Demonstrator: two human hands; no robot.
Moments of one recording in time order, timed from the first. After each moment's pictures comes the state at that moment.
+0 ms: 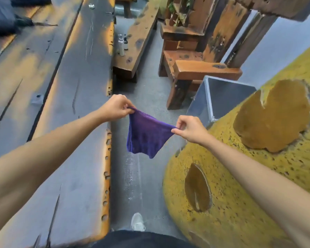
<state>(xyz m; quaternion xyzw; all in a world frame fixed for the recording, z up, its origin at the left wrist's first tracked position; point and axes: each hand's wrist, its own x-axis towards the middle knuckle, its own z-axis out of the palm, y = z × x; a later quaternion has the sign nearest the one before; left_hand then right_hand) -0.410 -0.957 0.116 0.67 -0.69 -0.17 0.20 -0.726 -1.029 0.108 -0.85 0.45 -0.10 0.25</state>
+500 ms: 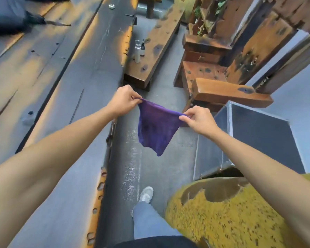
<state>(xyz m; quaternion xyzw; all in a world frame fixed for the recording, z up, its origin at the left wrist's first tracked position) -0.296 -1.178 0.094 0.74 -0.60 -0.12 0.28 -0.589 -1.288 0.108 -0.88 0.43 -0.09 0.18</state>
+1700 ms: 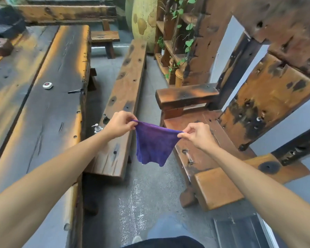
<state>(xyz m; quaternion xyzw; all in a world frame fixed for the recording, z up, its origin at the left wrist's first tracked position) -0.032 -1.922 0.110 0.67 -0.65 -0.24 0.27 -0.356 -1.983 0.095 -0.74 0.54 -0.23 0.33</state>
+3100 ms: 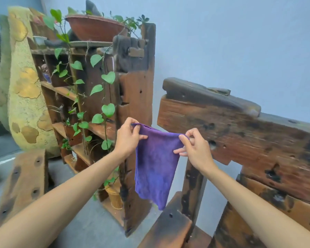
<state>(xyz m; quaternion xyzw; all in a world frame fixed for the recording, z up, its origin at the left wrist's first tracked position) -0.178 -2.807 0.304 0.40 -0.68 -0.32 0.52 -0.395 -2.684 0.292 -0.54 0.58 -0.59 0.18</state>
